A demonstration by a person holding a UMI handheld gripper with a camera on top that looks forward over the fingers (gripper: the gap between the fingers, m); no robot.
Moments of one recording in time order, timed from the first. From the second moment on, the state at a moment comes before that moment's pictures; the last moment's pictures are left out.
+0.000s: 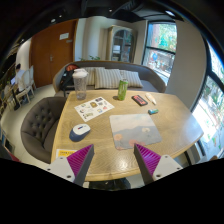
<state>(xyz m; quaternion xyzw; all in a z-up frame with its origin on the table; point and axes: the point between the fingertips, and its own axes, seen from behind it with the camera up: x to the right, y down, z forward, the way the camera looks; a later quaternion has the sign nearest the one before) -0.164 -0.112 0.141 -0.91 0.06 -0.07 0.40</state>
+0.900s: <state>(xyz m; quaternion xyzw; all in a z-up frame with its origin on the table) -0.311 0.025 -0.012 -0.91 -0.10 0.10 0.39</state>
